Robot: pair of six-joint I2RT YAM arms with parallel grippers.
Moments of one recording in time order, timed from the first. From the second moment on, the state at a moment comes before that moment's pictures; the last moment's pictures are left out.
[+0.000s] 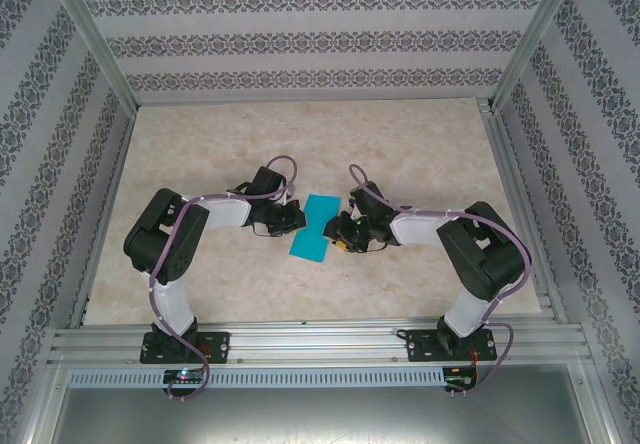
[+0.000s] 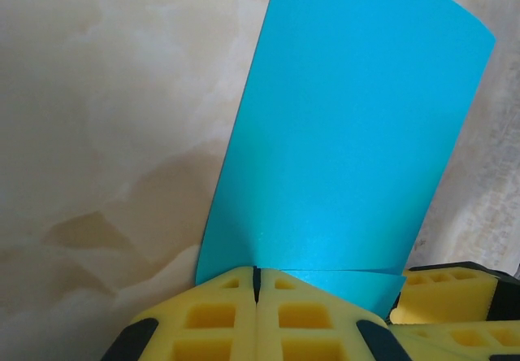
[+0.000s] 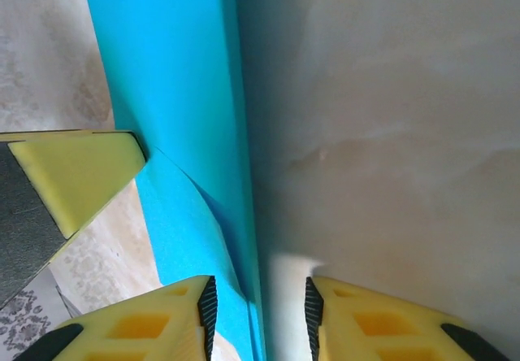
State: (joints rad) left arm -0.45 1.86 0.96 -0.13 0.51 -0.74; right arm 0.57 1.72 0.77 -0.01 -0.49 1.05
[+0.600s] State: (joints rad) left arm -0.45 1.75 0.95 -0.13 0.49 -0.79; right arm 0.59 1.75 0.78 0.09 -0.51 1.01
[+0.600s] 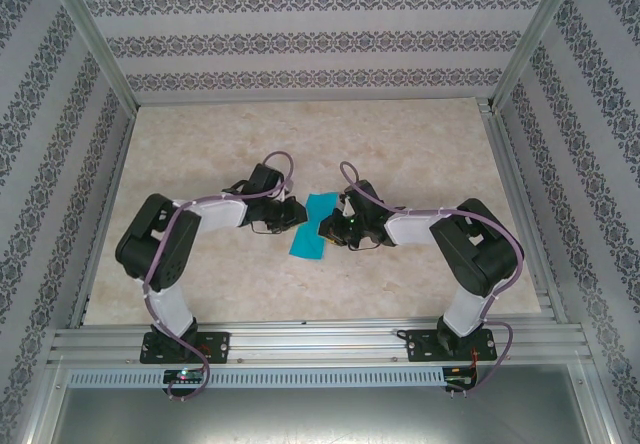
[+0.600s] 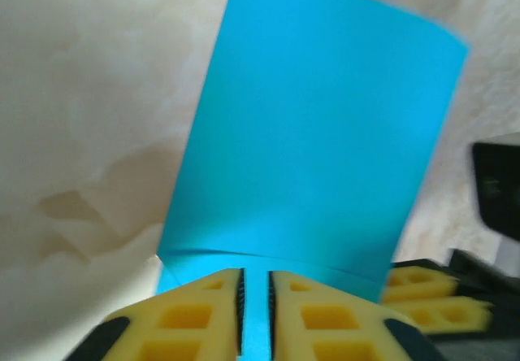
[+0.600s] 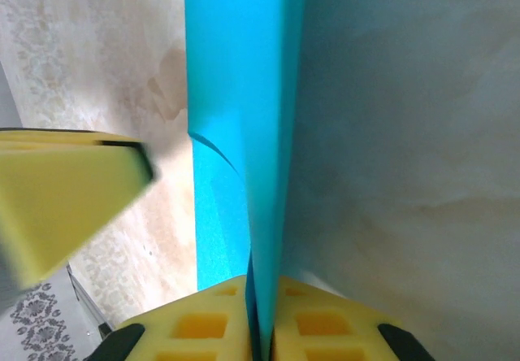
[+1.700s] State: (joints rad) left arm -0.39 1.17 0.80 -0.44 -0.04 -0.84; right arm 0.54 1.56 1.47 -1.32 0.16 0.66
